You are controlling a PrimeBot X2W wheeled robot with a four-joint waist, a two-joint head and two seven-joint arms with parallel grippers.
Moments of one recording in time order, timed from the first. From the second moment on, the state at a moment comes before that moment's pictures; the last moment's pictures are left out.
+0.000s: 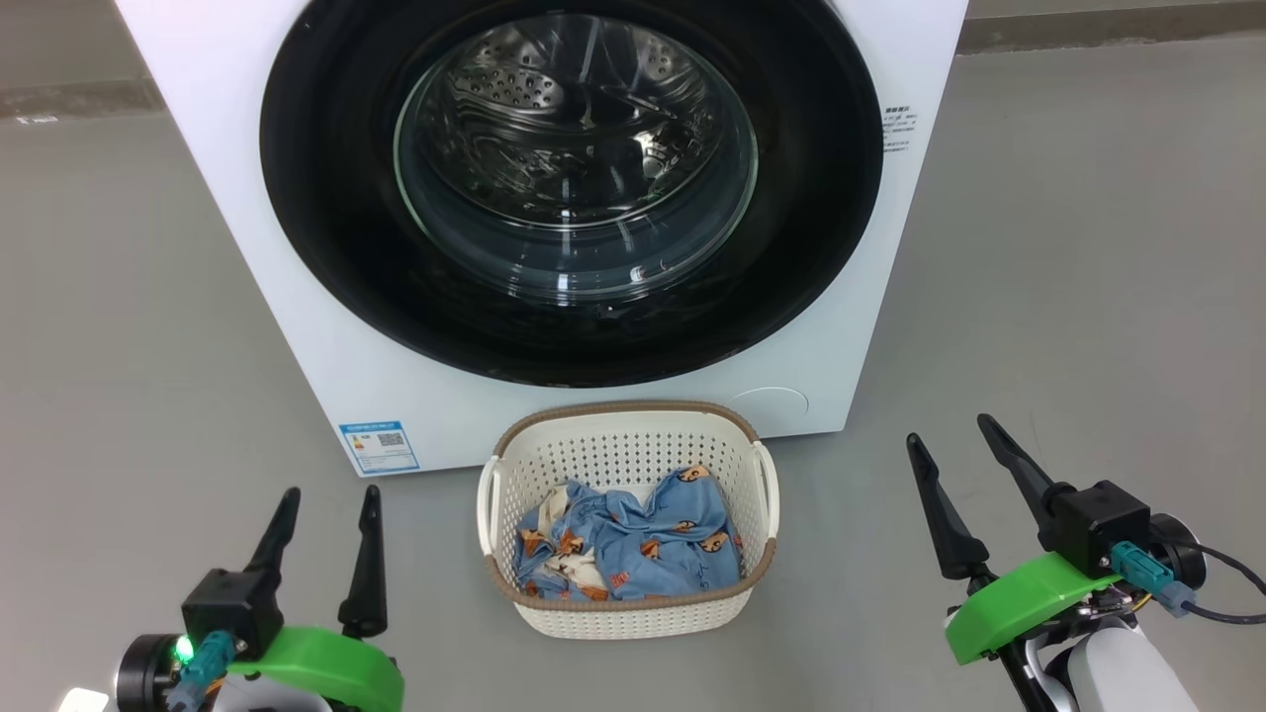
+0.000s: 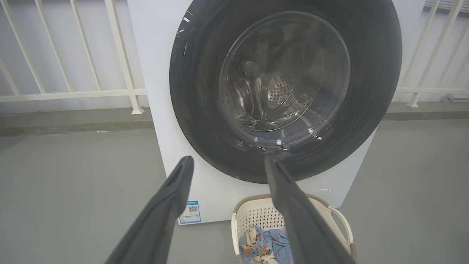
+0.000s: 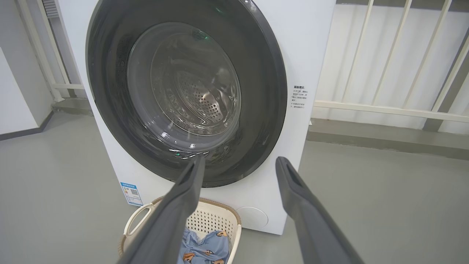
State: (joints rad) left arm -0.14 0.04 -0.06 0.30 -0.15 -0.06 -0.25; right arm -0.21 -0.13 0.05 0.31 0.12 0.13 -0.25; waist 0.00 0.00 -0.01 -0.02
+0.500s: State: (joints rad) left arm -0.14 0.04 -0.06 0.30 -0.16 -0.06 -0.25; right arm -0.21 -0.12 0.05 0.31 0.13 0.13 -0.25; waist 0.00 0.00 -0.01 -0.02
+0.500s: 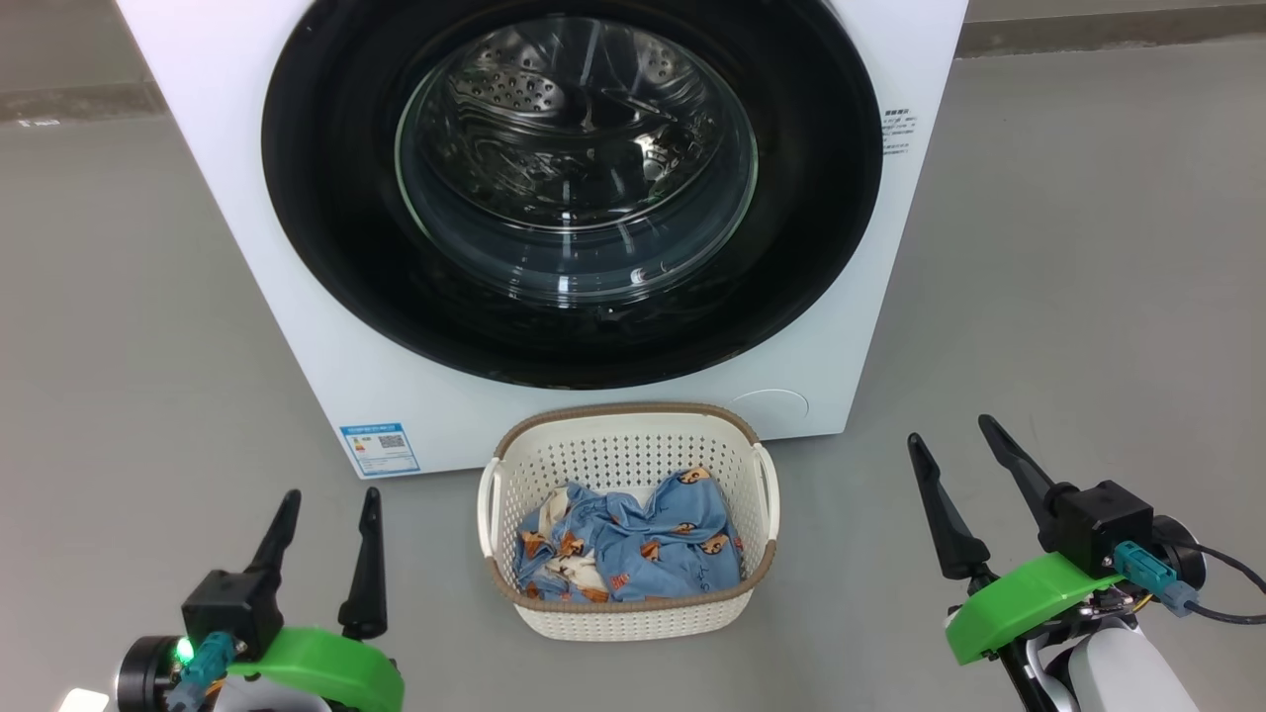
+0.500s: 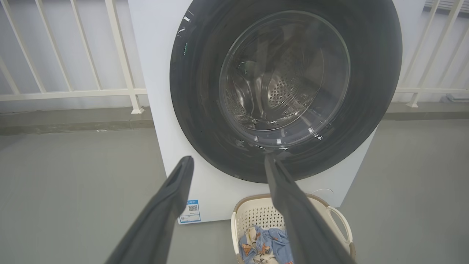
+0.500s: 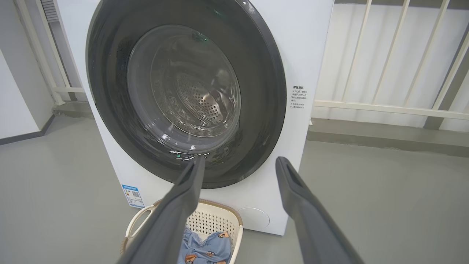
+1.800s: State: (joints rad) left arm -0.14 0.04 -0.05 0.33 -0.16 -0.07 -0.25; right arm -0.21 -0.12 0.03 0.32 0.14 0.13 -0.25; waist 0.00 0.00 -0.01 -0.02
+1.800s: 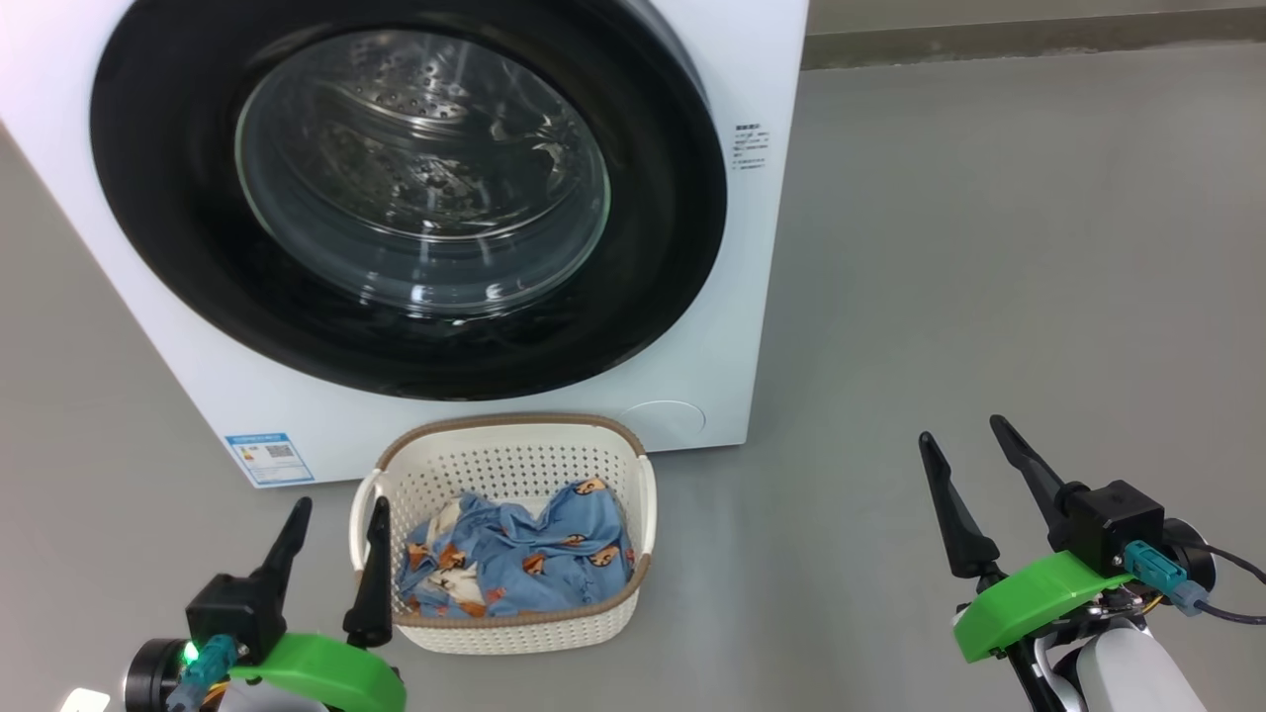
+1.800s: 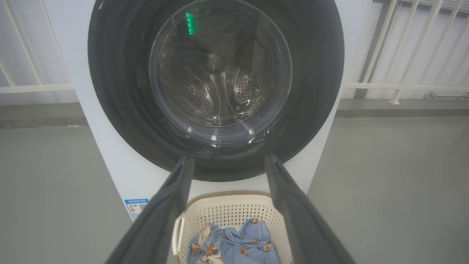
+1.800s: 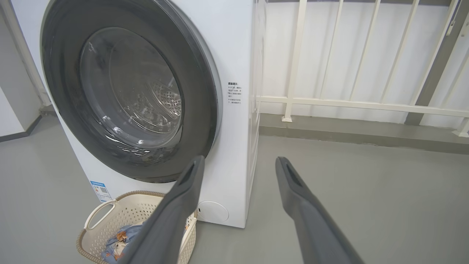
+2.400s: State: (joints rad) left arm -0.14 0.04 -0.06 0.33 -0.16 -0.07 -0.25; right arm -0.21 -0.12 0.03 0.31 0.13 0.13 -0.25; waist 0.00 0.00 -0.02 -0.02
